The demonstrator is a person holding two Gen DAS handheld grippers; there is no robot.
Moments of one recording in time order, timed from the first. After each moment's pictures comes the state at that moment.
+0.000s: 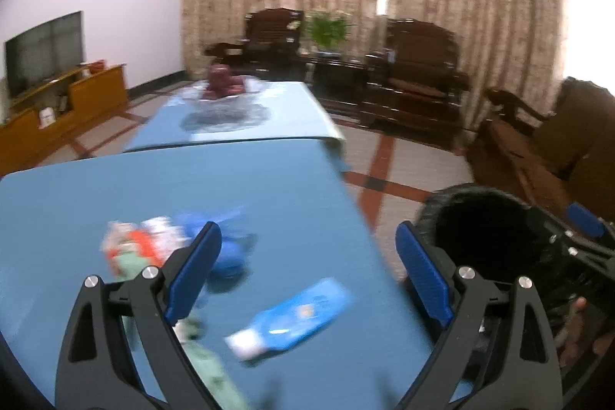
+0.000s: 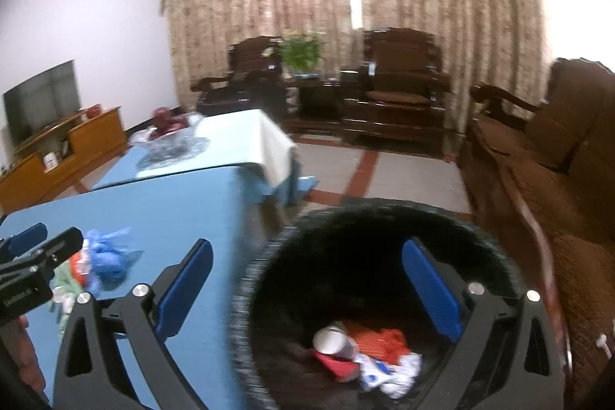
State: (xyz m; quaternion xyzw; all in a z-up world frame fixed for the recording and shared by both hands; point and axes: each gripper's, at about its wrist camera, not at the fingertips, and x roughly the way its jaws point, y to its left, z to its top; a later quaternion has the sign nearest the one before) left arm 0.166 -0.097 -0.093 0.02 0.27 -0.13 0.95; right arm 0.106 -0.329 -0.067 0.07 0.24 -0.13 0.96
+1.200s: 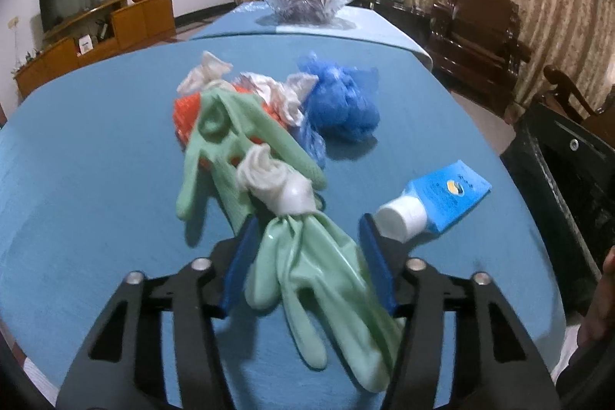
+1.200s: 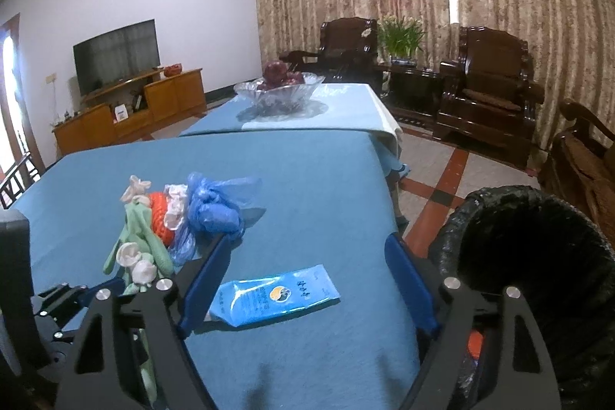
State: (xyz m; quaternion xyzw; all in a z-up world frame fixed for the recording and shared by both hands) left arm 0.157 -0.002 -0.191 -0.01 0.39 -0.05 0.92; right arm 0.147 -0.199 -0.114 0.03 0.27 0.03 0.96
